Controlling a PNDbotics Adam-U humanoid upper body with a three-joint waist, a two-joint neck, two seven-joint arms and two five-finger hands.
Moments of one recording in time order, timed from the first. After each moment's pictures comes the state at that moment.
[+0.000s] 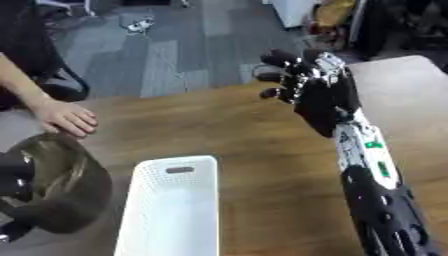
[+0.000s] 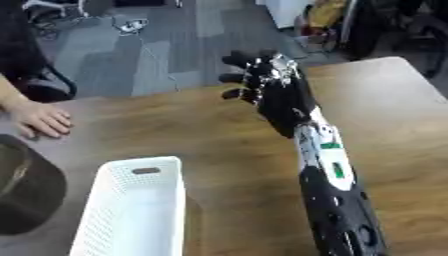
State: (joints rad) left arm -0.50 0.90 -0.15 -1.90 -0.83 -0.70 -0.07; right arm -0.71 -0.17 -0.22 -1.49 -0.33 0.14 0.72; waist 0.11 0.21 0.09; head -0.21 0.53
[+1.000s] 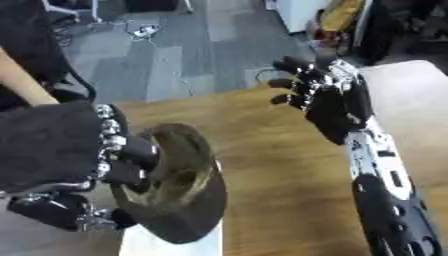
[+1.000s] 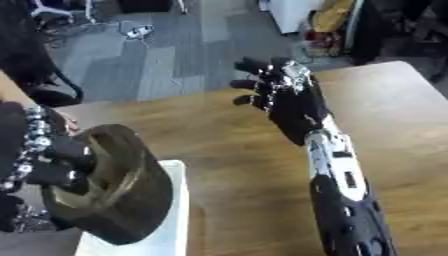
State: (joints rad) left arm -0.74 0.71 -0.32 -1.91 -0.64 -0.78 -0.31; right arm -0.71 -0.15 -0.22 -1.49 -0.32 0.15 0.72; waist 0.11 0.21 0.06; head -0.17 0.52
